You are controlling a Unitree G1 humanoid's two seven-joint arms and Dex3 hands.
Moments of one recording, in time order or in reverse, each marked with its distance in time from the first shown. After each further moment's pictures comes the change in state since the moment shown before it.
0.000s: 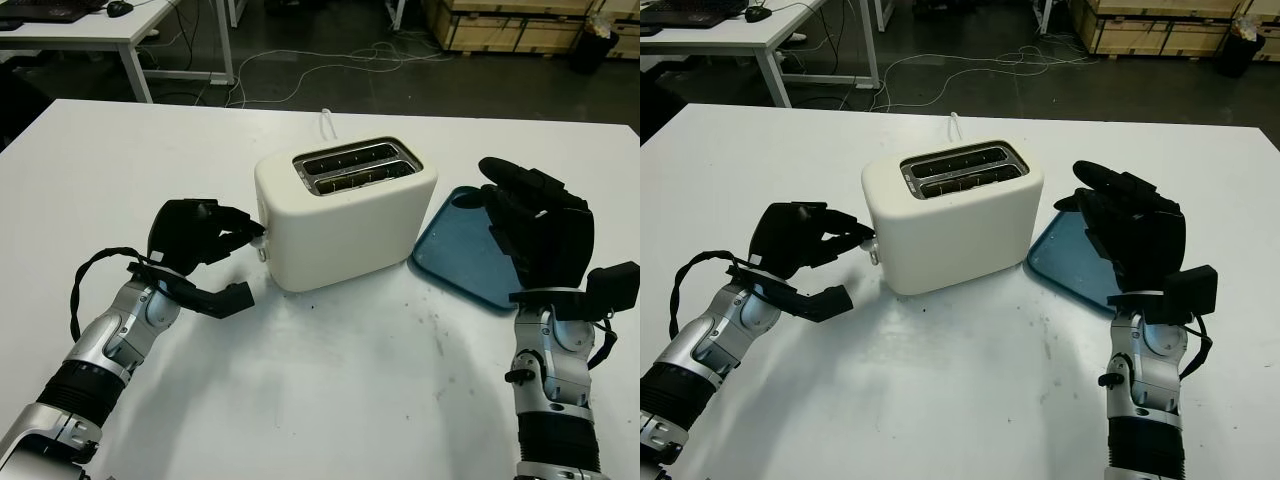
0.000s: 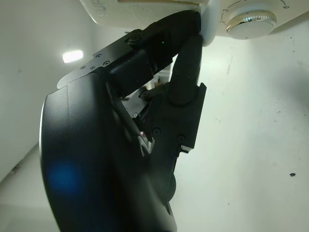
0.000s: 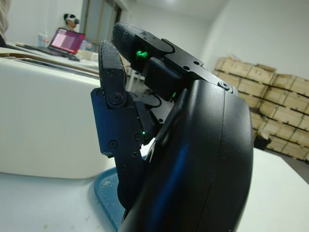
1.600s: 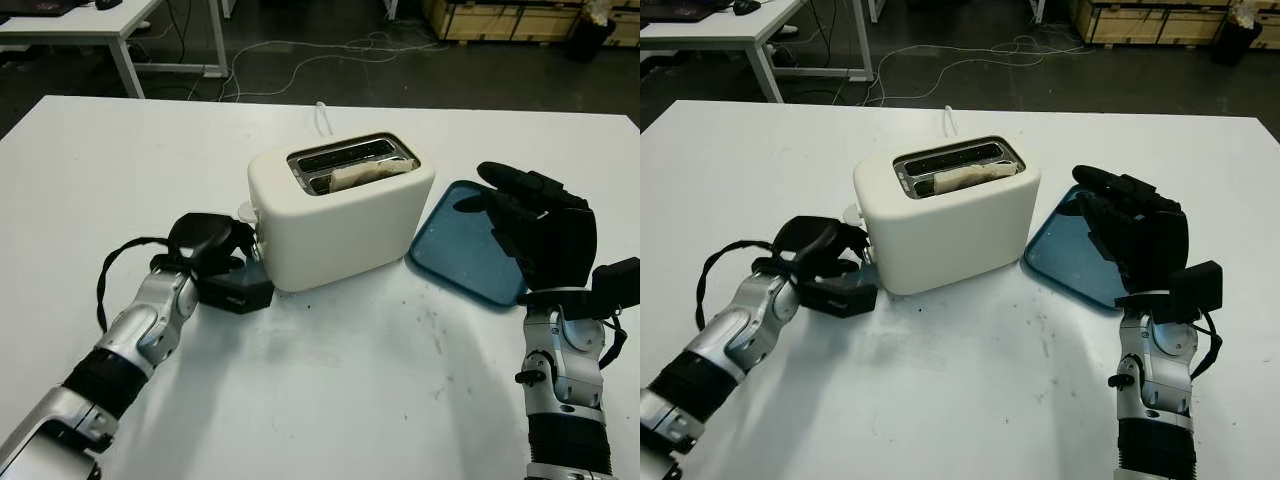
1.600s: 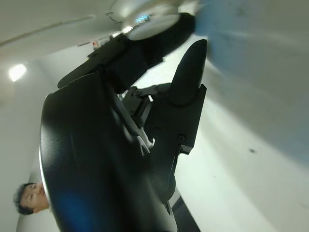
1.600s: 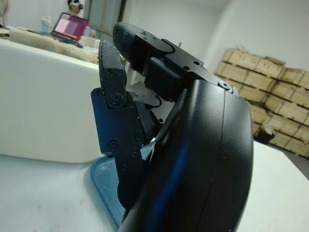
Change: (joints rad) left arm -0.003 0.060 -0.157 -0.144 0.134 0.340 -0.376; right arm 0.008 -0.035 -0.006 -0.014 0.000 0.053 0.046
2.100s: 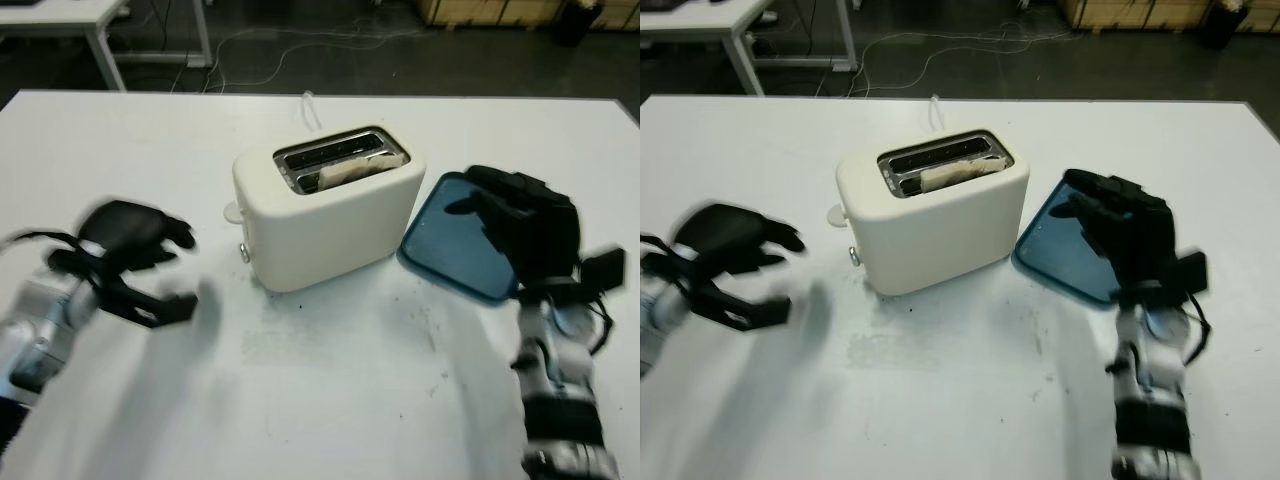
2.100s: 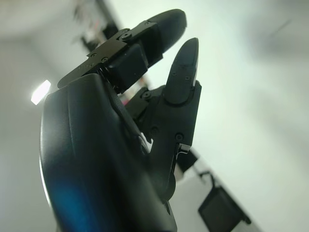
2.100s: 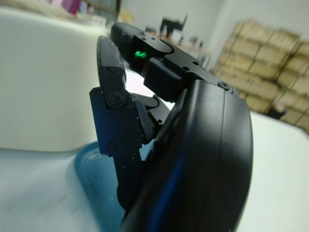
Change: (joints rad) left arm 0.158 0.298 0.392 -0.303 -0.055 -0.214 -0.054; right arm -0.279 -0.035 -0.006 0.542 -0.036 -0.115 0.027
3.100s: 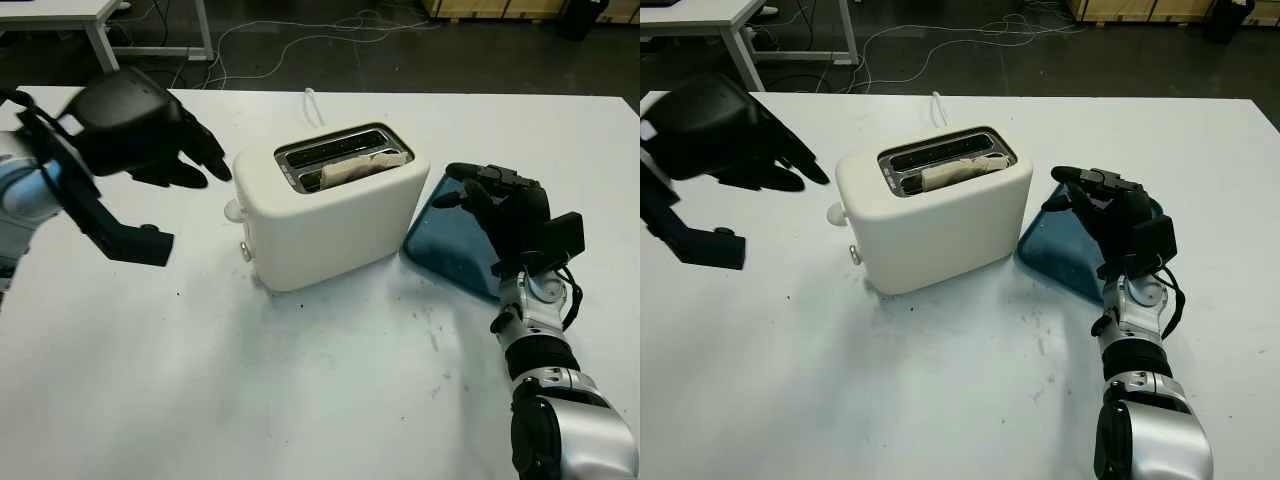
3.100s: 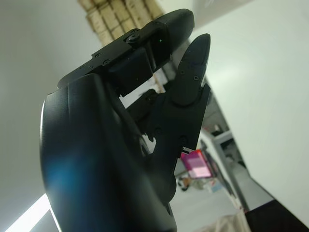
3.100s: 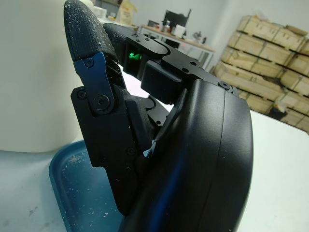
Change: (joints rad) left arm -0.423 -0.028 -0.060 0.165 -0.229 -0.366 -0.357; right arm -0.121 -0.032 -0.034 0.296 -0.007 -0.196 0.075
